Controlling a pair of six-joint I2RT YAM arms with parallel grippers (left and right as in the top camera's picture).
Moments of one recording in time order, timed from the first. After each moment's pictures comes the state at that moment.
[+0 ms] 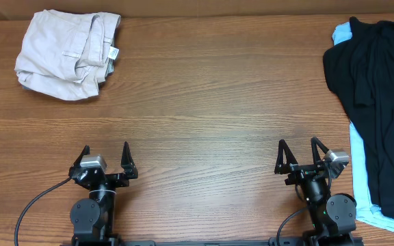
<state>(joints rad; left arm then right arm) 0.01 0.01 0.01 -0.08 -0.03 -0.16 0.17 0.01 0.02 -0.03 -0.01 0.35</state>
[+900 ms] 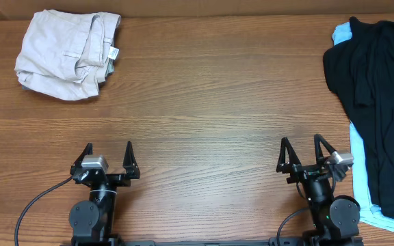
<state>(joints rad) 0.01 0.02 0.01 -0.01 0.04 -0.16 0.17 0.01 0.02 0.08 -0.02 0.35</state>
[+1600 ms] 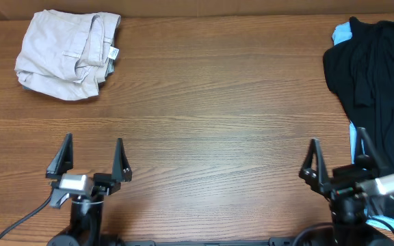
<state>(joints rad) 0.01 0.02 0.26 0.12 0.11 -0.09 0.17 0.01 0.32 0.17 0.00 0.16</state>
